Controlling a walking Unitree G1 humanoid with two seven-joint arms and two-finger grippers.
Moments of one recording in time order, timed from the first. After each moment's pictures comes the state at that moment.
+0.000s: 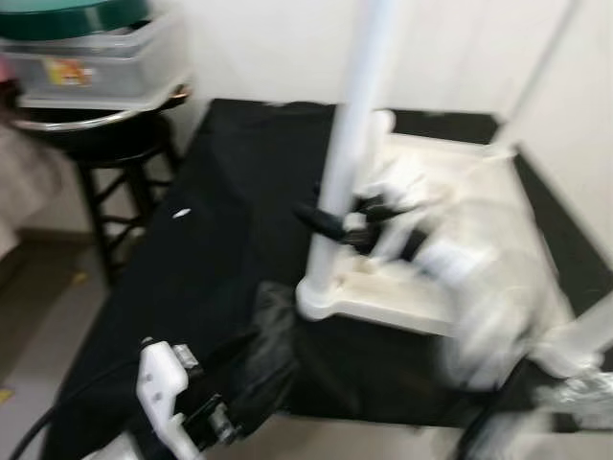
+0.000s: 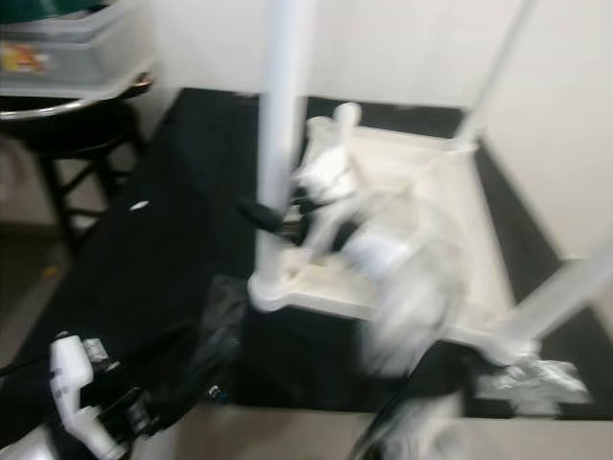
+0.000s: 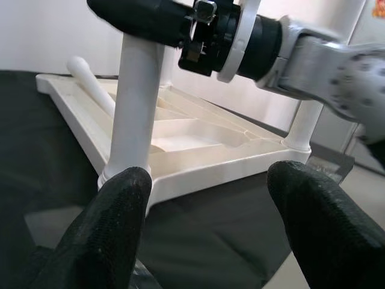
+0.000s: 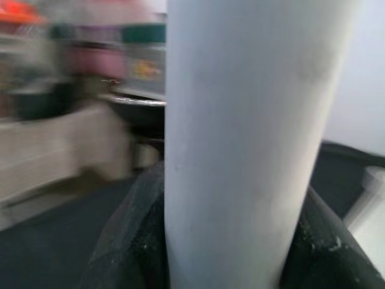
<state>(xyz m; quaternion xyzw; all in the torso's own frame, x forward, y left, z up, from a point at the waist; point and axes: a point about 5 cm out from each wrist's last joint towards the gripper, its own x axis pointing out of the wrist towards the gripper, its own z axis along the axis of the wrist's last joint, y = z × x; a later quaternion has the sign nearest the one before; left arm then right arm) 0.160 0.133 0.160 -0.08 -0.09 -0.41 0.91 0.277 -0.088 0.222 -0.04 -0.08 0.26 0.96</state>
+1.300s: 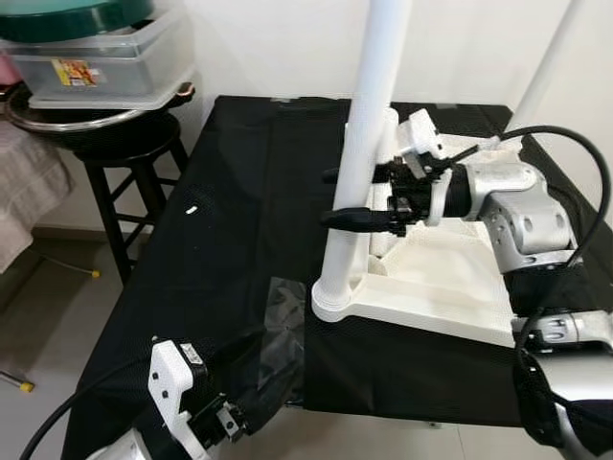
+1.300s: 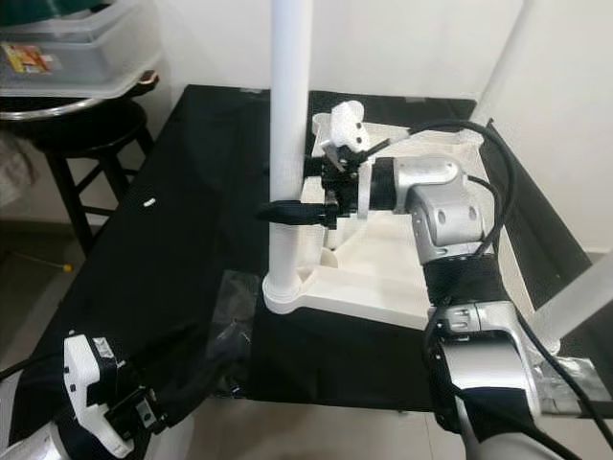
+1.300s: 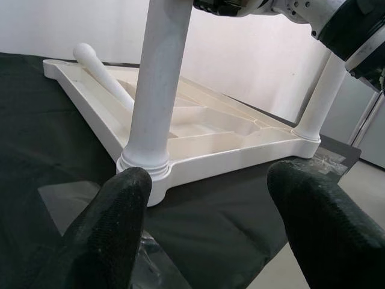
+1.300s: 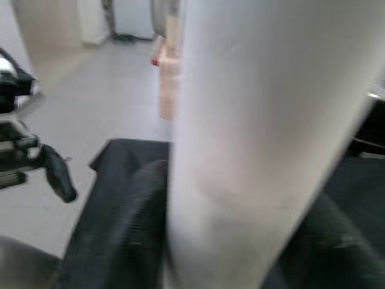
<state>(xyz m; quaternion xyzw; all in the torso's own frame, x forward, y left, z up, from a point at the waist) 0.160 0.134 0.155 -0.08 -0.08 -0.40 0.91 0.341 -0.145 0.288 -0.13 -0.04 0.67 0.73</state>
